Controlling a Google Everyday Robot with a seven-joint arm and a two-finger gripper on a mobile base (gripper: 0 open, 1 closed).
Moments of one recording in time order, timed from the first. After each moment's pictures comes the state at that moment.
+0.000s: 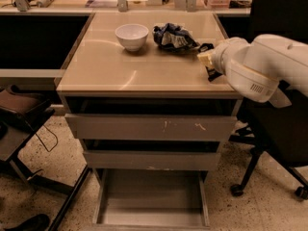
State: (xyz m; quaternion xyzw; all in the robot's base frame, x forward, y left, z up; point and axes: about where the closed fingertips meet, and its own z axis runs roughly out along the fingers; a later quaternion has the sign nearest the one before) arm 0.712 -0.197 0.888 -0.25 0.78 -0.13 0.55
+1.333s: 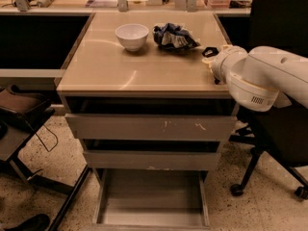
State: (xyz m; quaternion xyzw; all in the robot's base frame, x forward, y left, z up) arm 0.708 -0.206 0.865 -0.28 0.77 -0.15 0.55
